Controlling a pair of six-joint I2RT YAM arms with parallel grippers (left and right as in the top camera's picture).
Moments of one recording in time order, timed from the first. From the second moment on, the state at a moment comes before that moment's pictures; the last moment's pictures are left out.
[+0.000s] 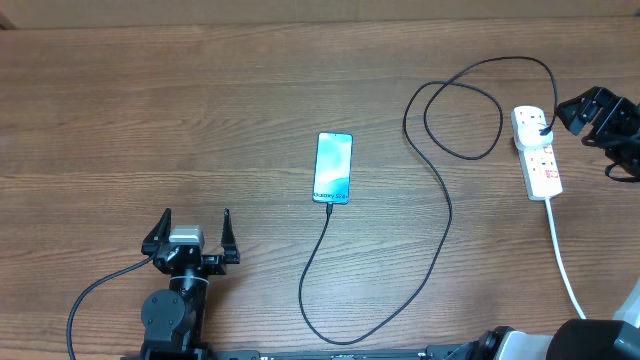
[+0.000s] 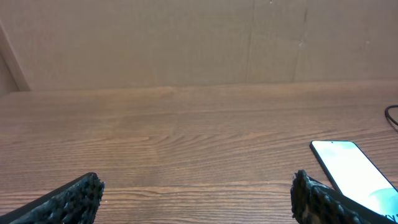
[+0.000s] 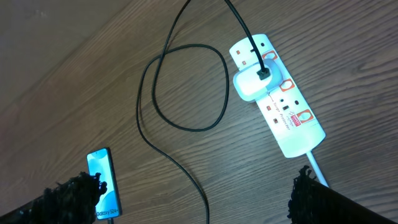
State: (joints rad) left arm -0.08 0.02 0.01 -0.08 -0.06 0.00; right arm -0.53 1.51 1.64 -1.19 -0.43 0.08
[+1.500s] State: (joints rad) left arm -0.08 0.02 0.01 -0.08 -0.06 0.00; right arm -0.53 1.51 1.64 -1.19 -0.43 0.08
